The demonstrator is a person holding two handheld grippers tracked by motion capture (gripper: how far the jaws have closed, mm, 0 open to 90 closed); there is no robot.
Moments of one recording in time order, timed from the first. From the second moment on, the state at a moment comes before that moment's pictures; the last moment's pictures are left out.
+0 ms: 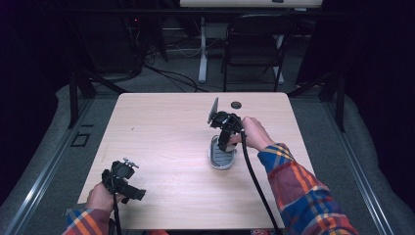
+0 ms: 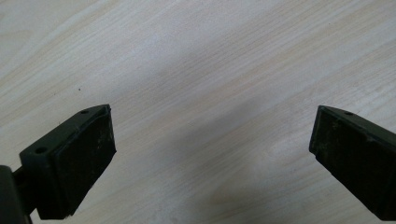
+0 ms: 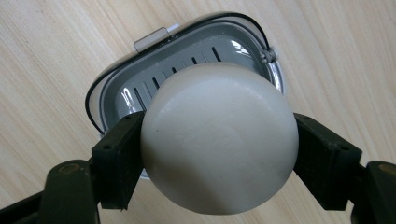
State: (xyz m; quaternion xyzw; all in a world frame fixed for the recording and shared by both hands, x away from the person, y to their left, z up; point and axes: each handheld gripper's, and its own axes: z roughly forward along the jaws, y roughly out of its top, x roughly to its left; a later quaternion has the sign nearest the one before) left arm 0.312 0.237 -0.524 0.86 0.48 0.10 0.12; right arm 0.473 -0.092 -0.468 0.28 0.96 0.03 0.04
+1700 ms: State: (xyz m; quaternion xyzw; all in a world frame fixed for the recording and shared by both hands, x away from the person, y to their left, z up) left arm 0.312 0.236 -0.524 0.86 0.48 0.09 0.12; right arm 0.471 -0.079 -0.505 0.26 0.96 0.01 0.02
